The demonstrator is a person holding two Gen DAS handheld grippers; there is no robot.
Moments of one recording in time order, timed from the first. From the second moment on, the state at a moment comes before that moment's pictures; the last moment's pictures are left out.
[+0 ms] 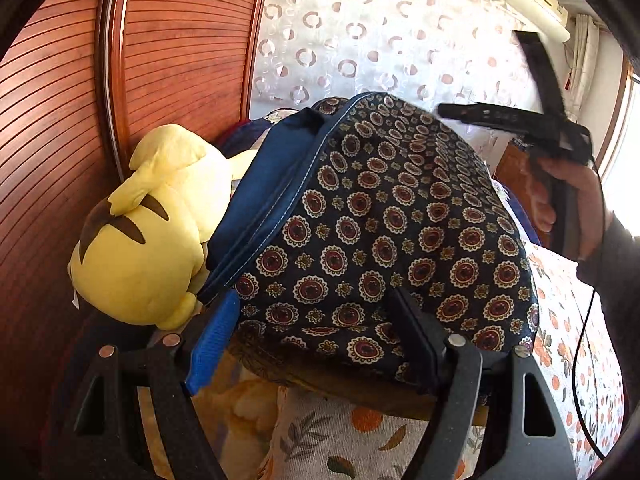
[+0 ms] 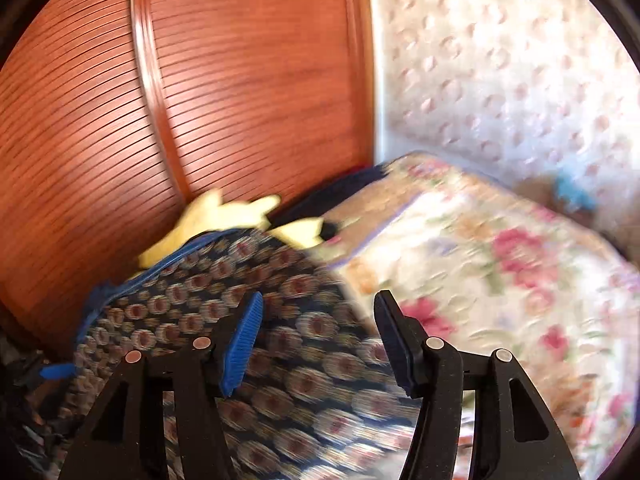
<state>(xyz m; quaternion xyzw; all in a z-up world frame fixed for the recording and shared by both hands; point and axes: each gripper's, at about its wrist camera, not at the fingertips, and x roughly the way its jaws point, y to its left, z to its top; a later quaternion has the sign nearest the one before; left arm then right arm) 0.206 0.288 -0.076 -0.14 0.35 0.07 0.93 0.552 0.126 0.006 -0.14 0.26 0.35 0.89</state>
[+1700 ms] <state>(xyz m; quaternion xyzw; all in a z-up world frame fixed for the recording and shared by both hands) 0.122 0.252 -0.033 -0.06 0.31 0.11 0.94 0.334 0.076 -0.022 -0.14 0.24 0.39 0.88</state>
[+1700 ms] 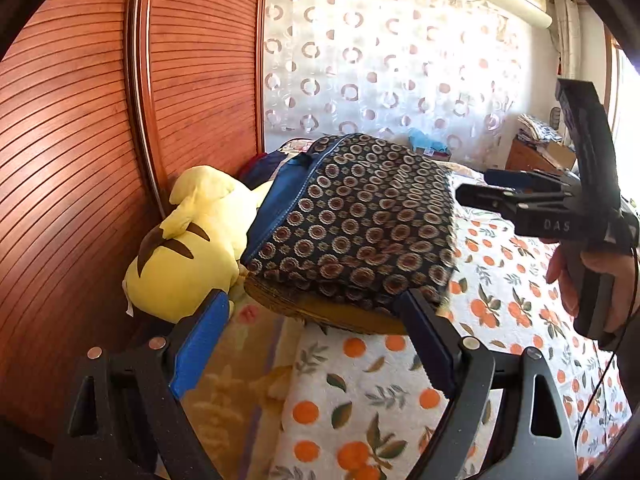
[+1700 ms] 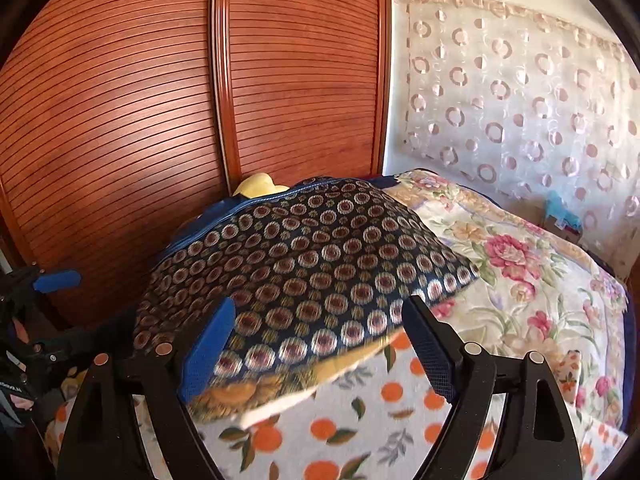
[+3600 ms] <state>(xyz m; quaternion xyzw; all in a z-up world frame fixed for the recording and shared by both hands) 0.051 0.026 0.069 -0.01 0.22 -0.05 0.97 0.023 -0.201 0.039 0.00 0.14 0.17 0.98</state>
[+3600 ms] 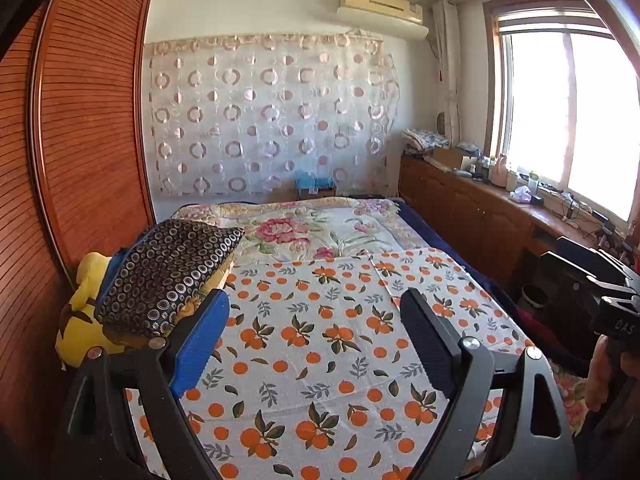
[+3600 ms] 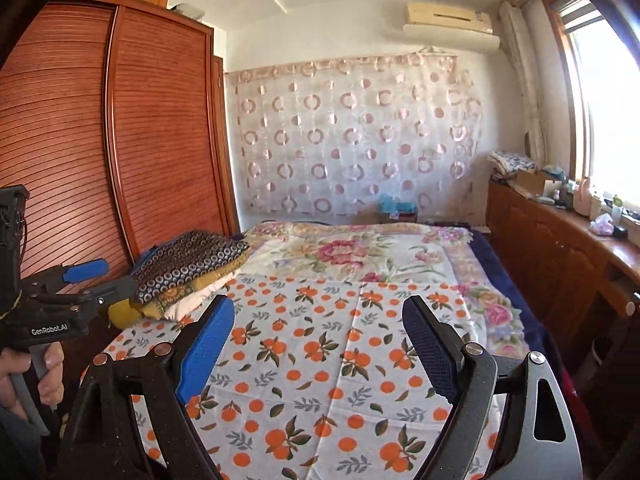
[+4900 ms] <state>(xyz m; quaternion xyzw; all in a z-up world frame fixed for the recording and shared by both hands) 0.041 0.028 0.064 -0.01 0.21 -0.04 0.98 0.021 -0.212 0.029 -0.01 0.13 0.17 0.98</state>
